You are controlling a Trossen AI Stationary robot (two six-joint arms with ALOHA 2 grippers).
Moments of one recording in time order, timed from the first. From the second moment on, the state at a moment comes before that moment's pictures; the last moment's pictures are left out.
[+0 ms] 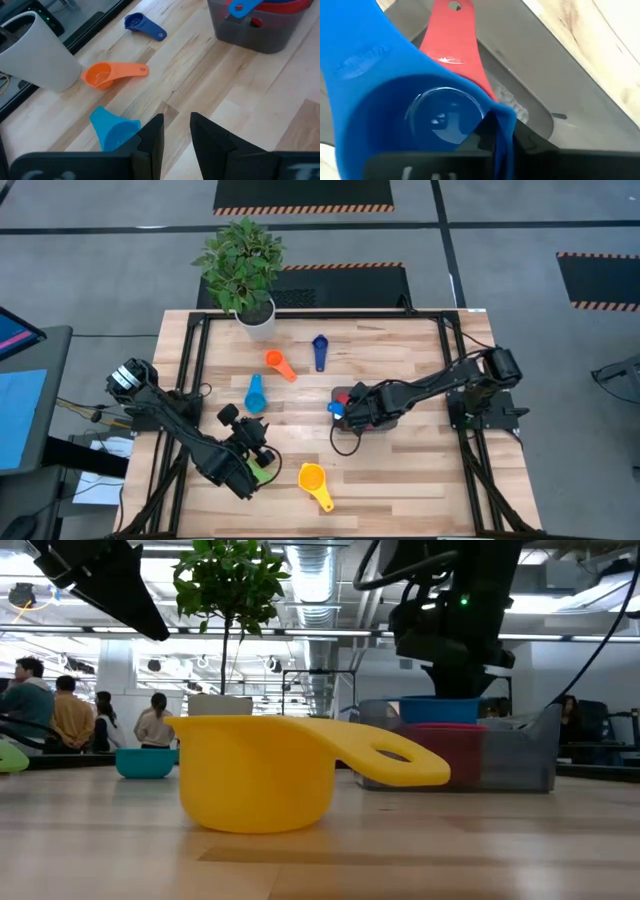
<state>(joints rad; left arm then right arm) -0.71 1.65 1.16 -1.21 -0.92 -1.40 0.20 1.75 1.20 -0.92 0.39 0.94</state>
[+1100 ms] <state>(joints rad) -0.71 1.65 1.16 -1.21 -0.92 -1.40 0.41 1.74 1.38 -0.60 0.22 0.55</state>
